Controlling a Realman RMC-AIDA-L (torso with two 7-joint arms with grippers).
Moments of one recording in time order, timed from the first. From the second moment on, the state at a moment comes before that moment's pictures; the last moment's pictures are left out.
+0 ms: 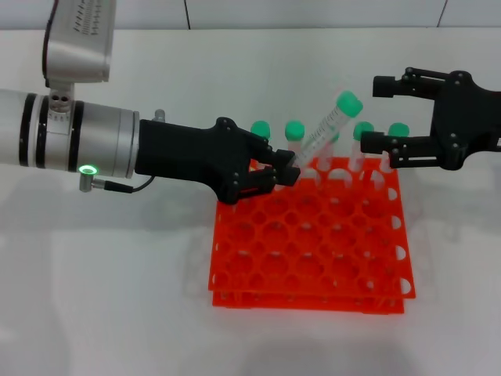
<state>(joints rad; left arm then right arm) -0.71 -2.08 0.94 0.63 1.94 1.59 -1.41 0.43 2.02 -1.01 -0.97 -1.58 -1.62 1.42</state>
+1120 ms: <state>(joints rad) -0.70 -2.08 0.95 0.64 1.93 1.59 -1.42 0.45 2.02 -1.09 -0.97 -1.54 -1.56 1.42</state>
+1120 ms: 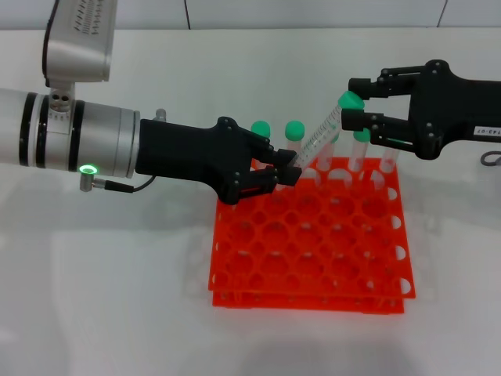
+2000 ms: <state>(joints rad) -0.71 -2.08 0.95 0.64 1.92 1.59 -1.41 0.46 2.02 -1.10 -0.97 -1.54 -1.56 1.42</state>
